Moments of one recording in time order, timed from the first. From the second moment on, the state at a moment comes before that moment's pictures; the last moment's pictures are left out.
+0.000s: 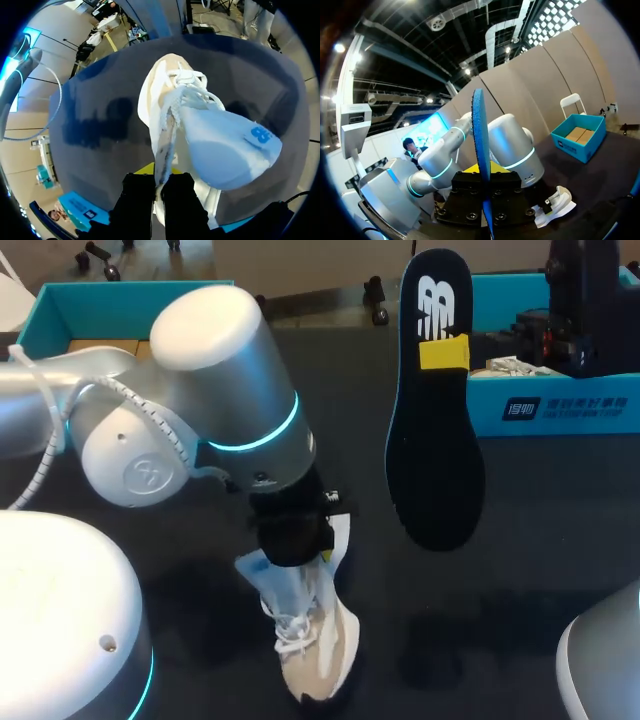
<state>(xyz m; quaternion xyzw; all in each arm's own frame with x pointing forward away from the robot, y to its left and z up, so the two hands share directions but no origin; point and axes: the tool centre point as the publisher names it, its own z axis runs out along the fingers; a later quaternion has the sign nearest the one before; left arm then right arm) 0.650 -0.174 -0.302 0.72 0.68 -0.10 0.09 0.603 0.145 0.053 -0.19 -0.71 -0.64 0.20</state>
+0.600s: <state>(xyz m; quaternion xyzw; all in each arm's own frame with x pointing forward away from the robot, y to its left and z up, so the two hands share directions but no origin) 0.631 -0.178 -0.323 0.74 0.66 -0.09 0.06 0.603 0.145 0.053 -0.19 -0.71 -0.64 0.20</state>
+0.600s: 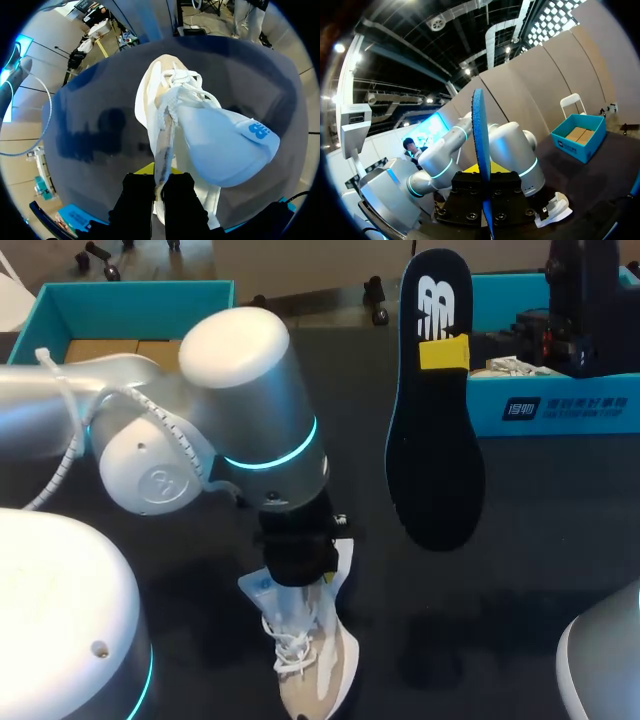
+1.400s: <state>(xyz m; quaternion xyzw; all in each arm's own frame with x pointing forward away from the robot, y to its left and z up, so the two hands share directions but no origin) 0.631 -0.201 -0.352 0.76 0.64 -0.09 0.07 0.603 0.145 0.053 -0.19 -0.71 -0.64 0.20</state>
